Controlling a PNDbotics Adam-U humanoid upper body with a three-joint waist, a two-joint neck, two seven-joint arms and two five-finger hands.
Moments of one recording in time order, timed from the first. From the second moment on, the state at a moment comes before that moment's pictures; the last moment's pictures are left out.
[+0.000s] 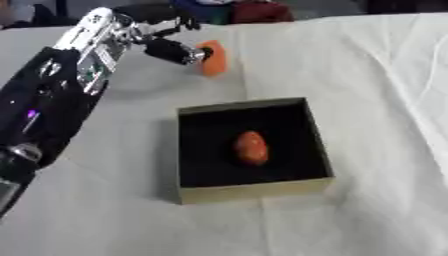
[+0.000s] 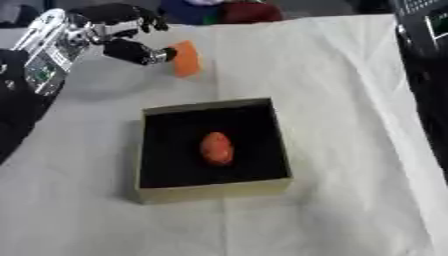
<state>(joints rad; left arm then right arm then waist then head) -1.15 0.41 -0.34 -1.06 -0.88 -0.06 -0.56 -1.14 -0.42 0.13 -1.40 0.44 -0.02 -0.11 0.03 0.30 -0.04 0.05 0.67</state>
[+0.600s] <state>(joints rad) -1.16 0.40 -0.32 -1.00 -0.99 -0.07 -0.50 -1.14 -0.40 0.13 -1.39 0.45 -0.01 -0.11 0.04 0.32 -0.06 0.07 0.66</state>
